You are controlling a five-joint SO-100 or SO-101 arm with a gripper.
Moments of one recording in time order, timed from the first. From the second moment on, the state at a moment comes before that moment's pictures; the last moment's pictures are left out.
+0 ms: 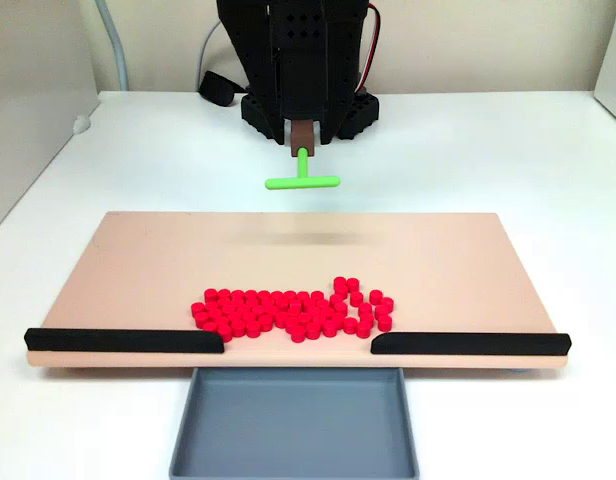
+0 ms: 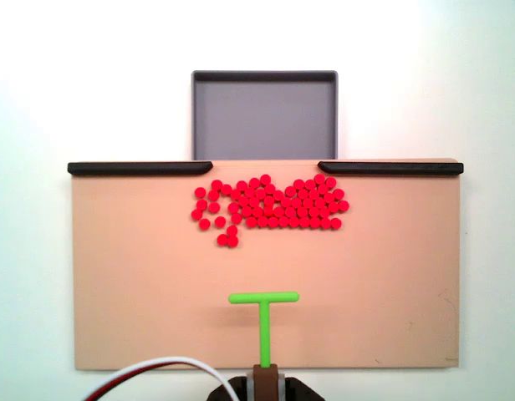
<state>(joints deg) 2.5 105.6 107.8 82.7 -90.7</state>
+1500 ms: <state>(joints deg) 1.8 104.2 107.8 82.7 -88.9</state>
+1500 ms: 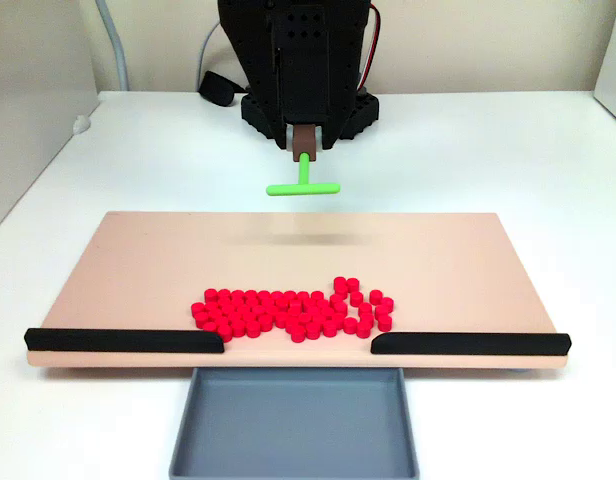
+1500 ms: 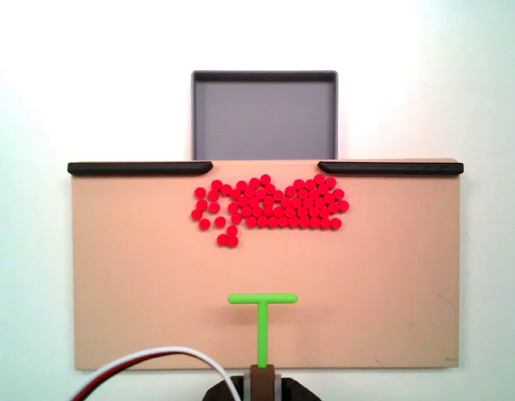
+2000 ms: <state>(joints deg) -3.4 102.6 114.3 74.4 -82.4</state>
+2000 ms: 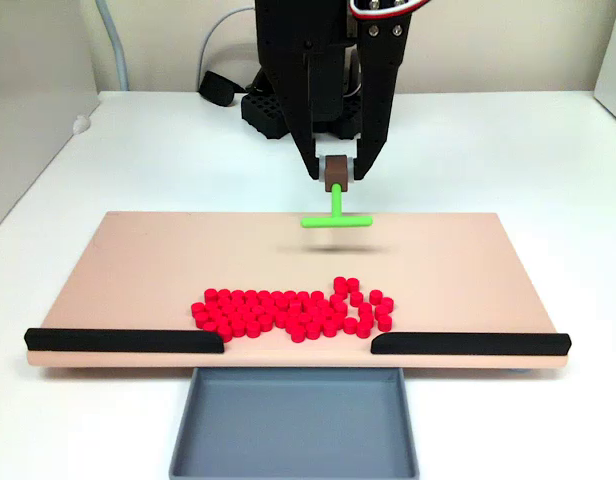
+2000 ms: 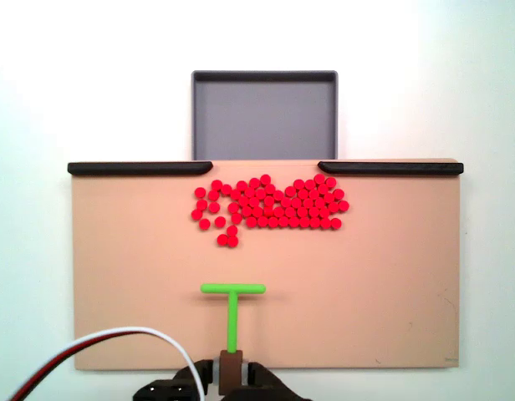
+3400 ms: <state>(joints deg) -4.6 98.2 120.5 61.2 -80.2</state>
